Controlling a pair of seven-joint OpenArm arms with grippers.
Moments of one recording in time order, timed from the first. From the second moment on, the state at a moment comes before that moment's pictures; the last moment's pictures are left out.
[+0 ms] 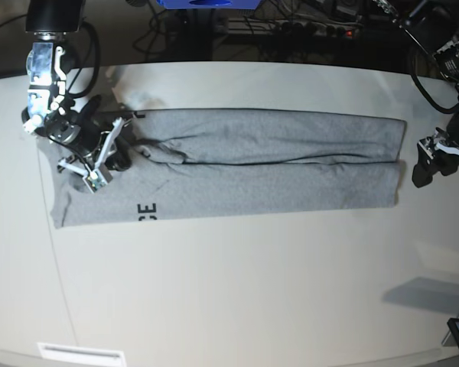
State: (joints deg) left arm 3.0 -25.5 -50.3 75.0 -49.6 -39.9 56.1; right arm -8.4 9.4 8.8 91.0 9.9 40.8 -38.5
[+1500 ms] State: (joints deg) left arm -1.6 -25.2 -36.8 61.1 -52.1 -40.8 54.1; right arm -8.4 9.4 8.8 91.0 9.9 40.8 -38.5
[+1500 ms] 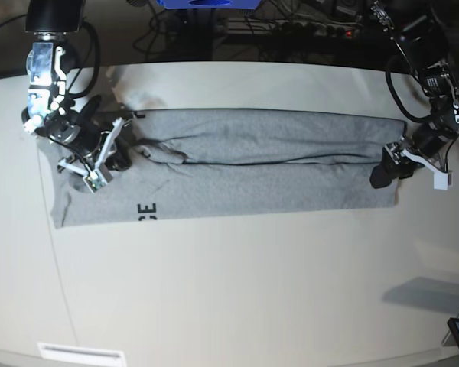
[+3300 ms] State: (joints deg) left arm 4.0 -21.0 -27.5 90.3 -40.8 -39.9 57.5; right arm -8.5 9.2 8.8 91.0 10.0 40.8 -38.5
